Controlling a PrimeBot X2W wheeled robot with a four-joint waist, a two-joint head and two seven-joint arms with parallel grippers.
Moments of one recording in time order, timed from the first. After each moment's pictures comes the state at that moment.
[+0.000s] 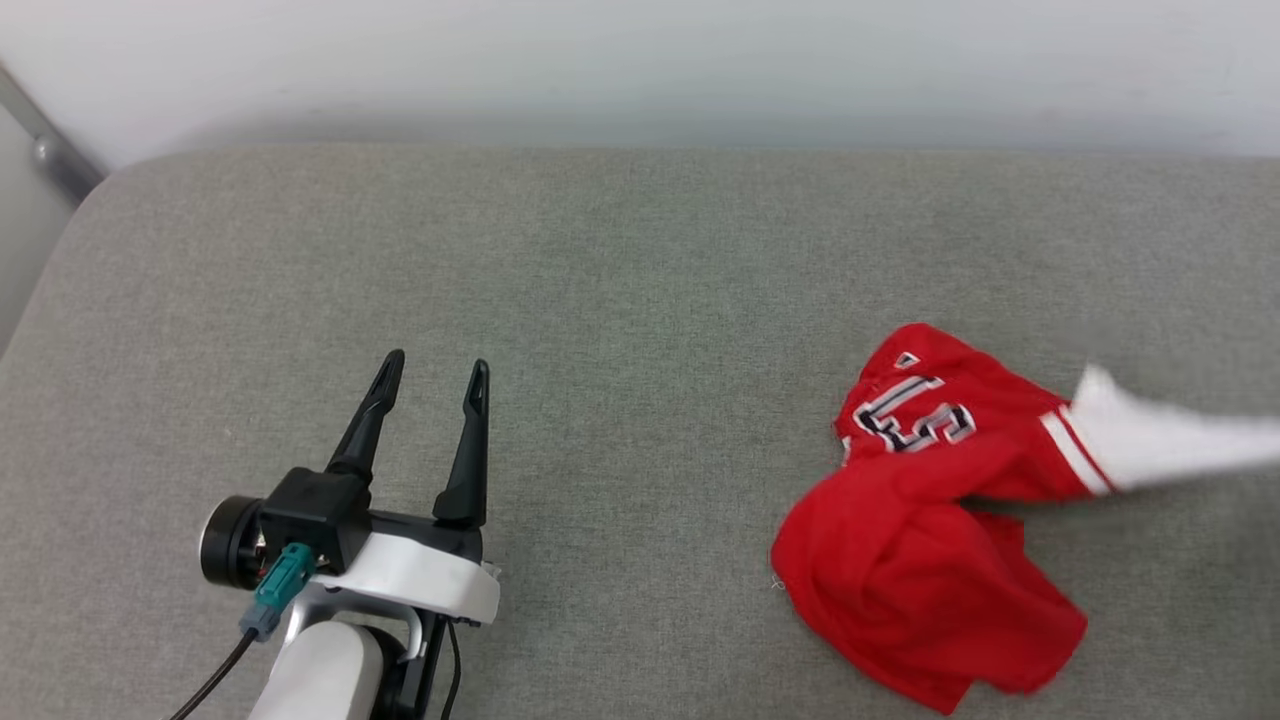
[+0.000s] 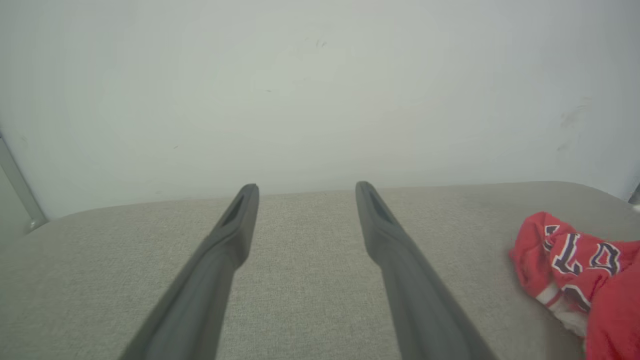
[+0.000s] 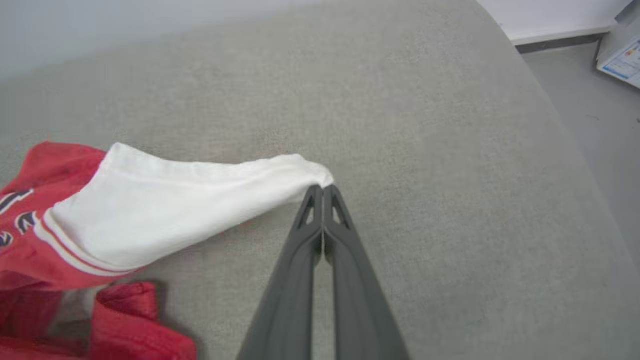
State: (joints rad) left arm -0.20 0.20 -0.25 0.10 -0.28 0.04 -0.26; right arm -0.26 -0.29 -0.39 0.07 0.31 0.13 0.75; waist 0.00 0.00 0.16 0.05
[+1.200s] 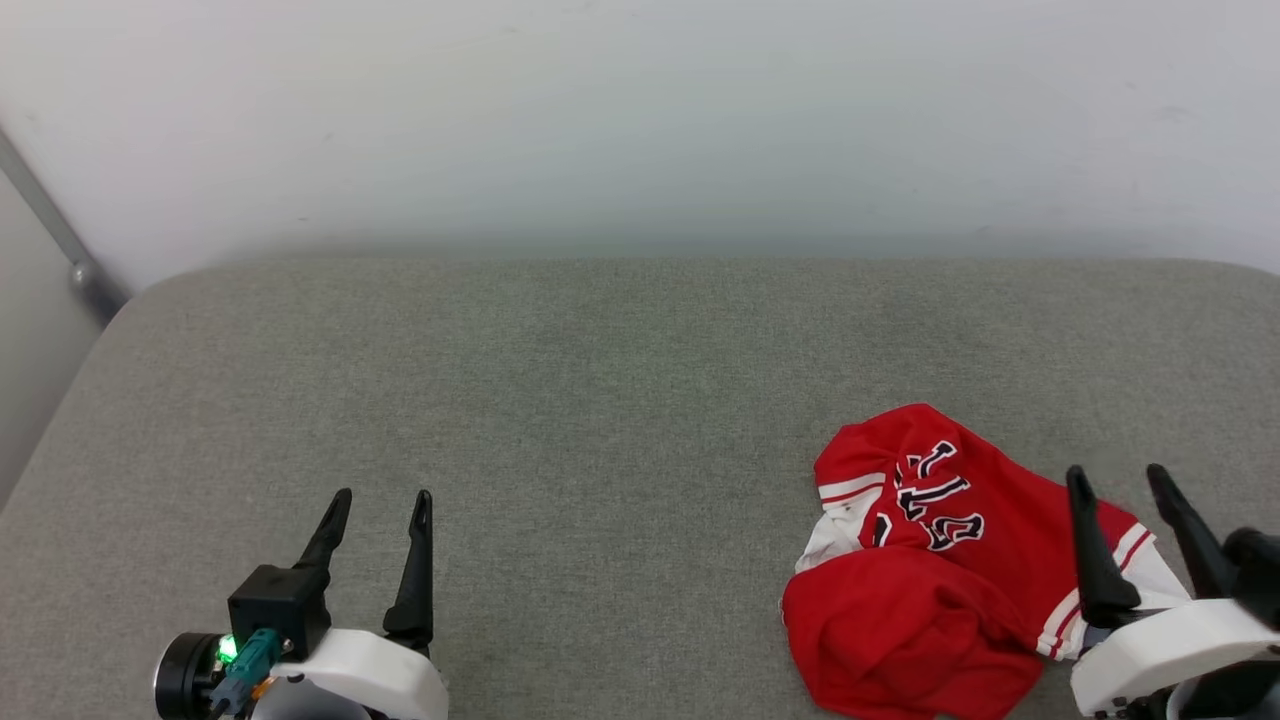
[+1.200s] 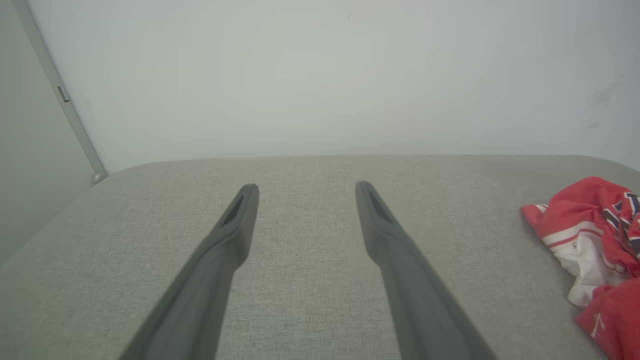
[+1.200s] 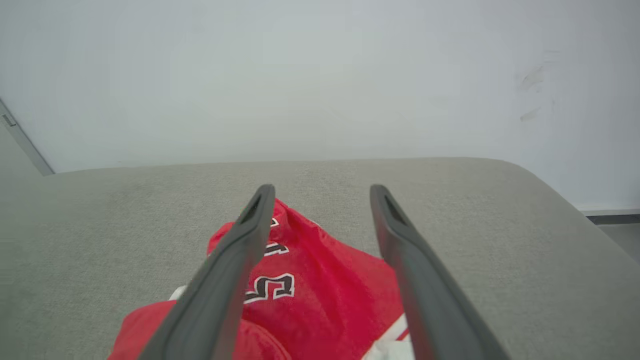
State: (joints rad) left arm -0.01 0.27 -0.23 0.06 -0.33 0.11 -0.15; right arm 0.04 -0.10 -0.14 -0.04 0.17 0.13 0.03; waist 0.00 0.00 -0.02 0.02
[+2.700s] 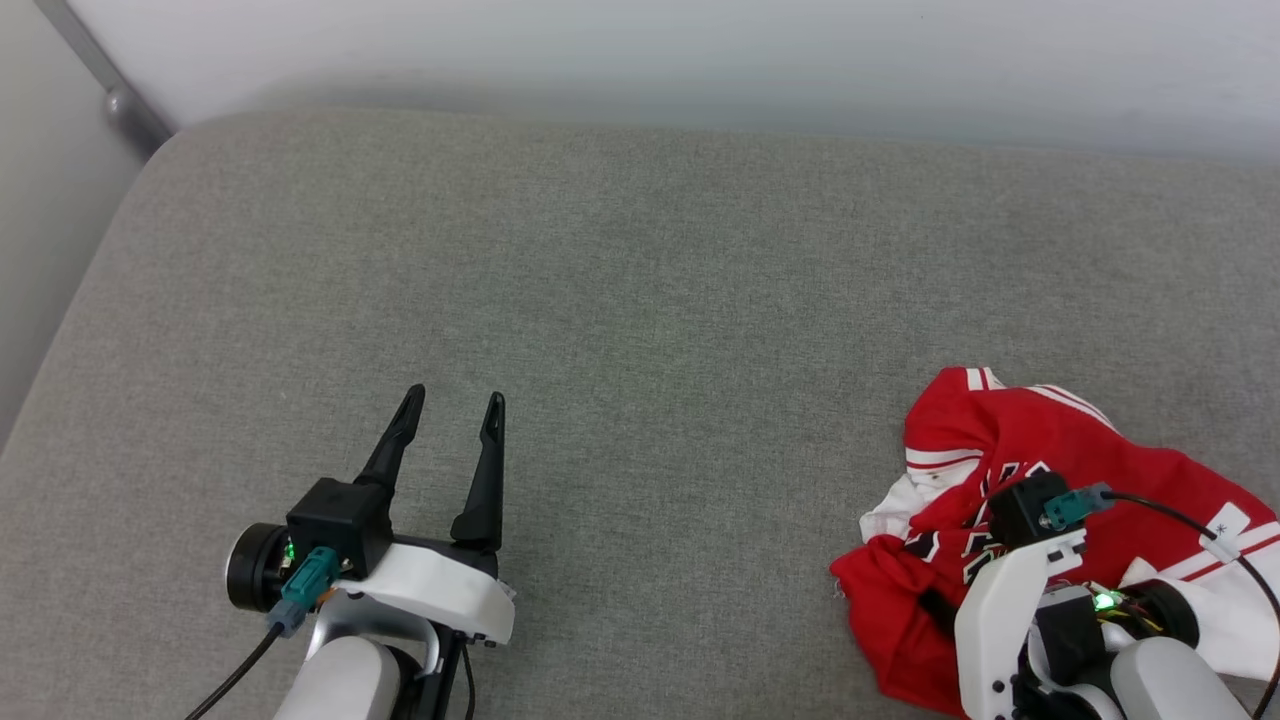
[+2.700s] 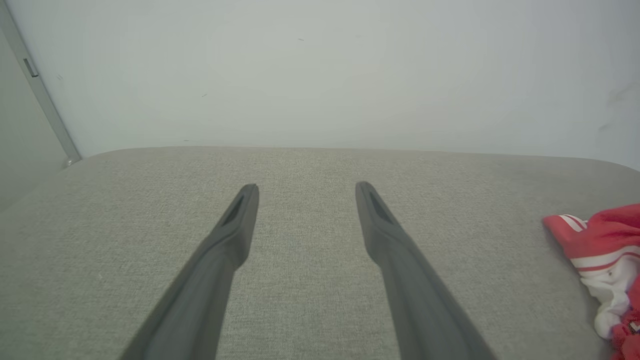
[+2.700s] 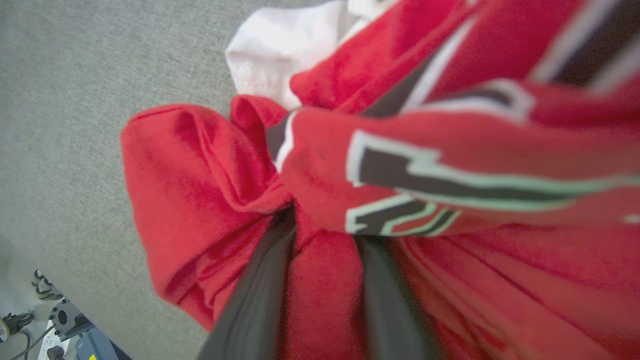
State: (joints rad) left arm -0.19 0.21 -0.30 0.14 -0.34 0.07 -0.23; right arm -0.16 -0.27 0.27 0.21 0.43 0.13 0.65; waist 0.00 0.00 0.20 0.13
